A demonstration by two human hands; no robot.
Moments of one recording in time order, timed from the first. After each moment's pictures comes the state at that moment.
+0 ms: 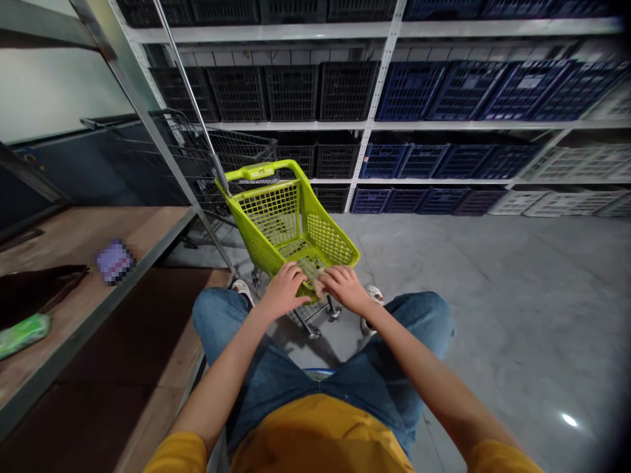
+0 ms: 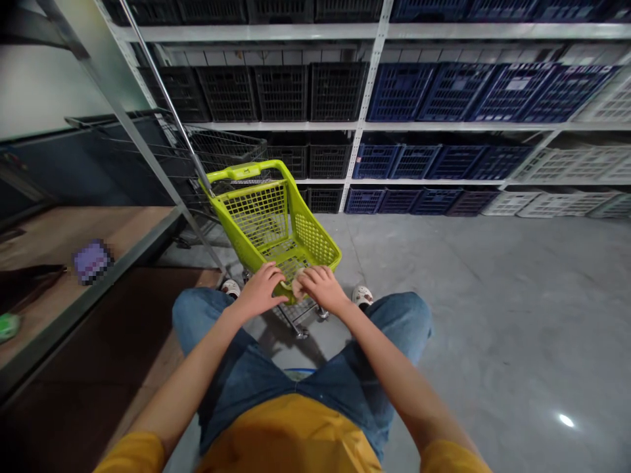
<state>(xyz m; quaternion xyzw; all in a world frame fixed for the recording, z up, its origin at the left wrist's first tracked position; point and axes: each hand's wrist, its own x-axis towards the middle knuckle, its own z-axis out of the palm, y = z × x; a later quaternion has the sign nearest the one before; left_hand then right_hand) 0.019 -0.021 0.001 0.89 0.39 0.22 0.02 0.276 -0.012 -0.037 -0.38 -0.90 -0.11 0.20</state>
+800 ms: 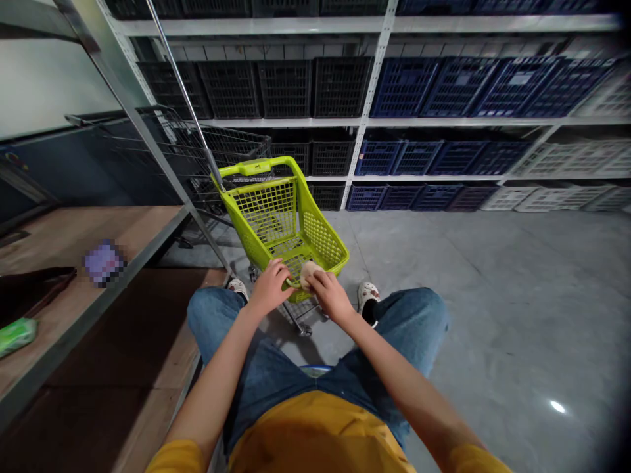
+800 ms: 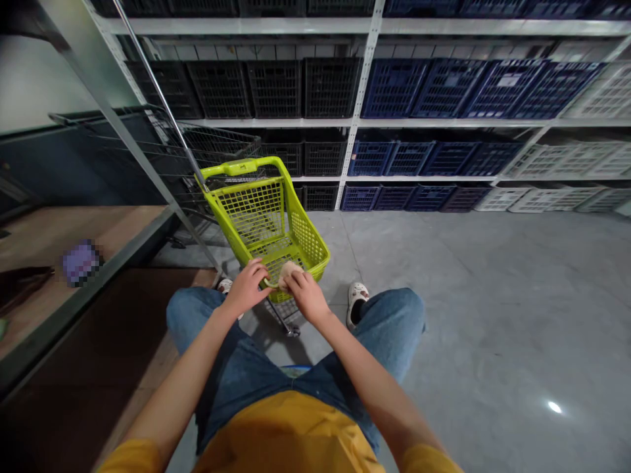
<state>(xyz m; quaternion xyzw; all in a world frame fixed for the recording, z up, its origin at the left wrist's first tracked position) -0.001 -0.010 -0.017 0.86 0.42 0.29 0.02 0.227 -0.041 -0.042 -0.45 -0.85 -0.02 0.27</state>
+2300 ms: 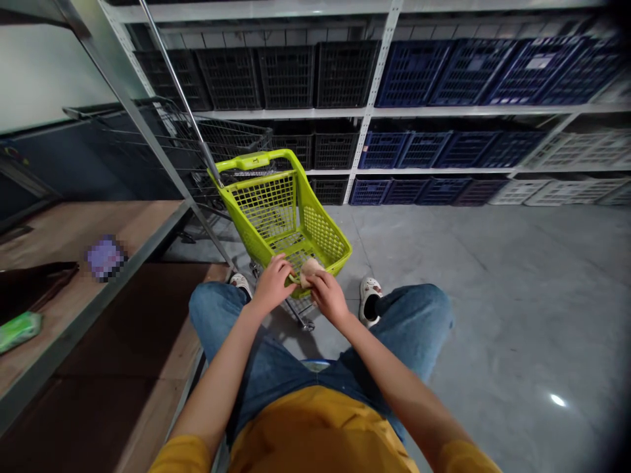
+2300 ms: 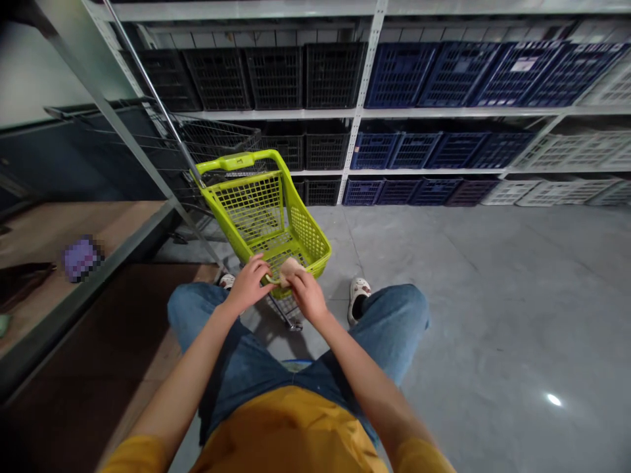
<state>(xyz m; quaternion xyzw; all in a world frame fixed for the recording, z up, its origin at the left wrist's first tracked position) 0.006 -0.013 -0.017 0.85 0.43 0.29 0.04 0.215 -0.047 -0.065 -0.45 -0.80 0.07 0.39</state>
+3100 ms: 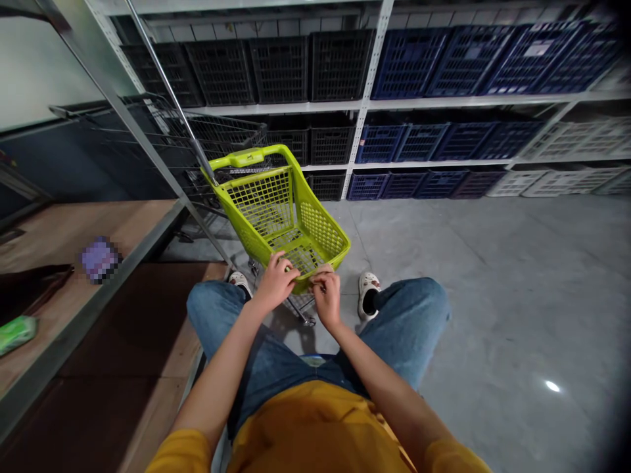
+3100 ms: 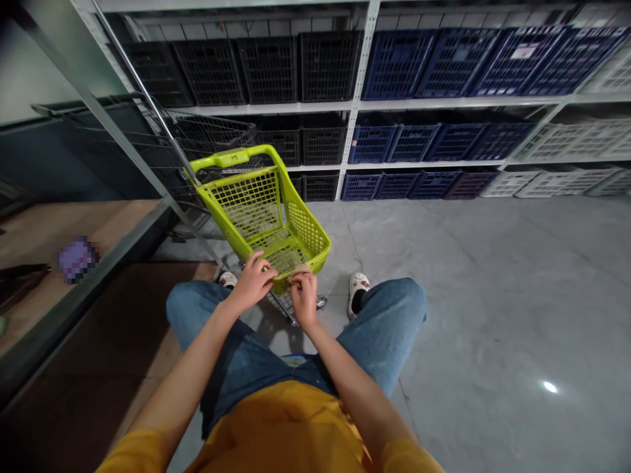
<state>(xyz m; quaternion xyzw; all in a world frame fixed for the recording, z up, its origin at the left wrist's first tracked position) 0.015 -0.018 -0.011 0.89 0.41 0.21 -0.02 0.192 -0.057 -0.104 -0.55 -0.61 0.12 0.55</state>
